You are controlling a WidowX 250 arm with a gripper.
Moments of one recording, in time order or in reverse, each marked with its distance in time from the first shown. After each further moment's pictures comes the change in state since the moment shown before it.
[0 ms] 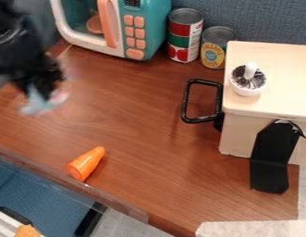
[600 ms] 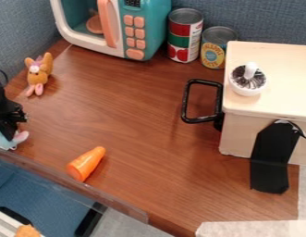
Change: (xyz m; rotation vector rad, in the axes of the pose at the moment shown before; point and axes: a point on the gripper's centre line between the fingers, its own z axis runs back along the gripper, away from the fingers) arm -0.031 0.072 -0.080 0.071 0.138 0.128
